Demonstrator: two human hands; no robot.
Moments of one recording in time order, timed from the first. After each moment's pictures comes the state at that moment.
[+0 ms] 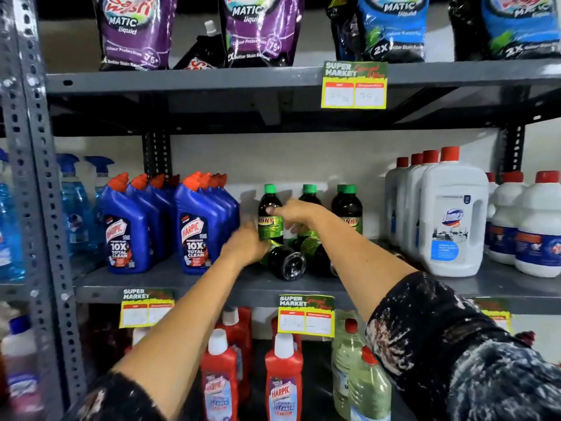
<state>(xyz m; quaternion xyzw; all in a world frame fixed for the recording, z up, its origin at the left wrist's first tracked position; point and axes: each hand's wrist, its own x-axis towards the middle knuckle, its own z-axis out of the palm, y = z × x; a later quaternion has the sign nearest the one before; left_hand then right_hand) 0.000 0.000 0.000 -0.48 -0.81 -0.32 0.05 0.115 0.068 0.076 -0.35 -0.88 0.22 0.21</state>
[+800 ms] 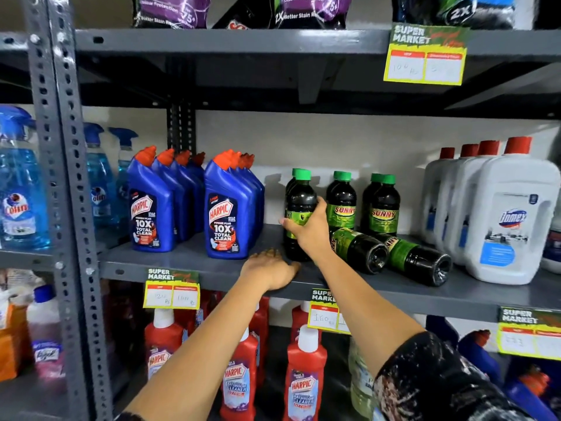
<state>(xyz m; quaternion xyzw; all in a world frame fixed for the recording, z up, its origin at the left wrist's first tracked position) 0.002 -0.021 -0.049 -0.50 -0.86 -0.09 0.00 0.054 0.085 -0.024 -0.25 -0.74 0.34 0.52</state>
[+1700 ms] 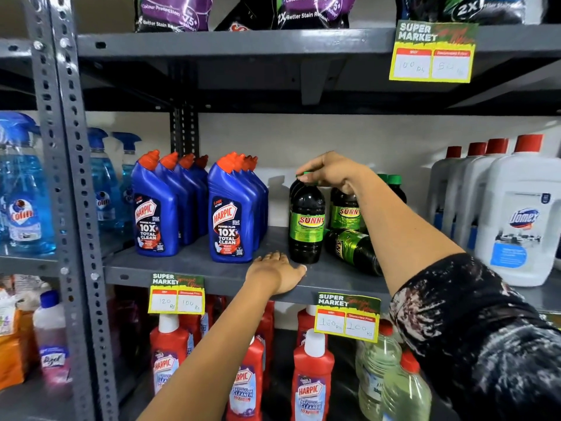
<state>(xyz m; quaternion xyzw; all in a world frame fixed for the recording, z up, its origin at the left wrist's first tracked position) -0.004 -0.015 -0.050 -0.50 -0.87 -0.06 -0.03 0.079 0.112 0.115 -0.20 -0.85 0.39 0.28</state>
